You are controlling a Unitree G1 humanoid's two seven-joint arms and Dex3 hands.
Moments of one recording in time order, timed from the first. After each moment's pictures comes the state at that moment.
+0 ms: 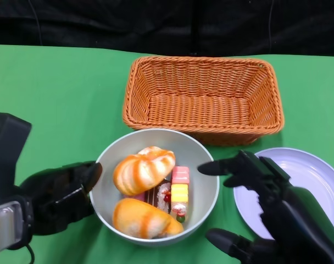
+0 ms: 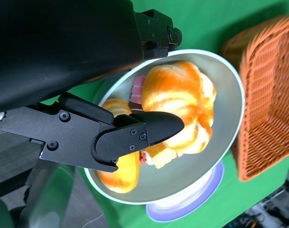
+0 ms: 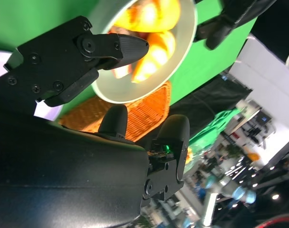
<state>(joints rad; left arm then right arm) -0.22 0.30 0.08 -0.12 -0.46 1.08 -0.39 0.29 -0.11 0.35 -0.74 -0.69 0.07 0.15</state>
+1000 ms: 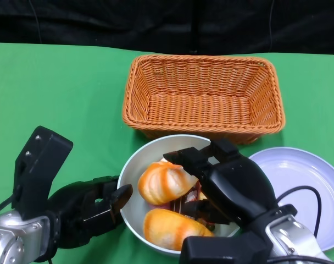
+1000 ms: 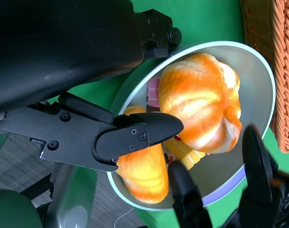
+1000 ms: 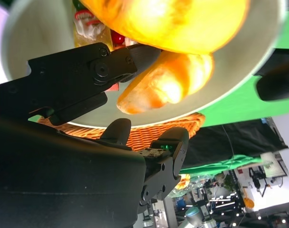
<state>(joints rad) -0.17 0.29 -0.07 -0.19 -0.42 1.01 -0.39 -0.16 -0.12 0.50 -0.04 -0.96 0.01 -0.06</state>
